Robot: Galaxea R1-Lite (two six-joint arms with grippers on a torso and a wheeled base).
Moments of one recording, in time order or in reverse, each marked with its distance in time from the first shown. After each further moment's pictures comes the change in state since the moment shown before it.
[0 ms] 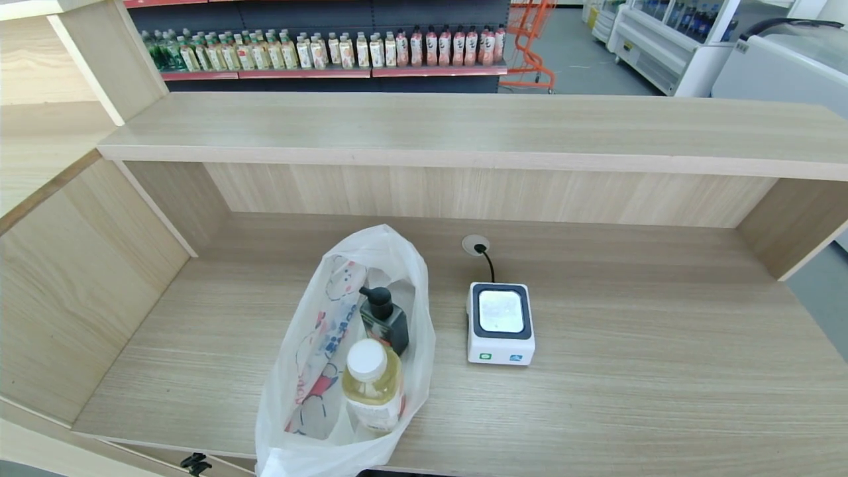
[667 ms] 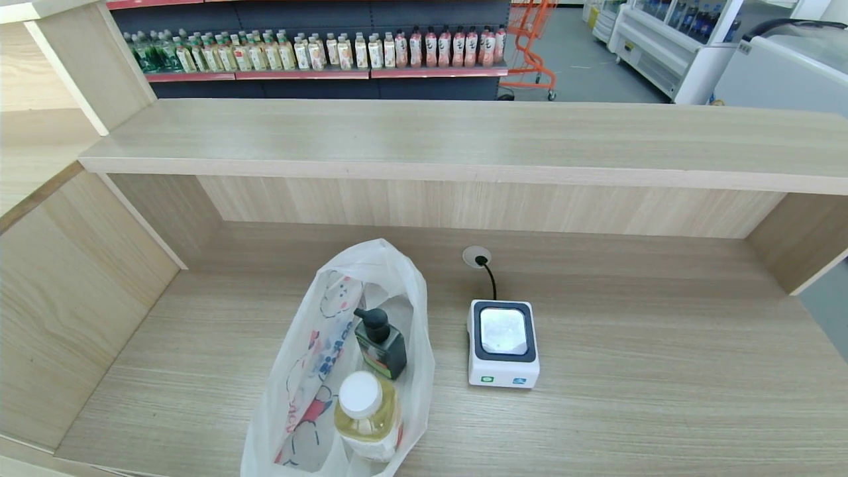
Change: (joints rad) left arm 0.000 0.000 0.000 0.000 0.000 0.000; right arm 0.000 0.001 0.000 -0.001 0.000 0.000
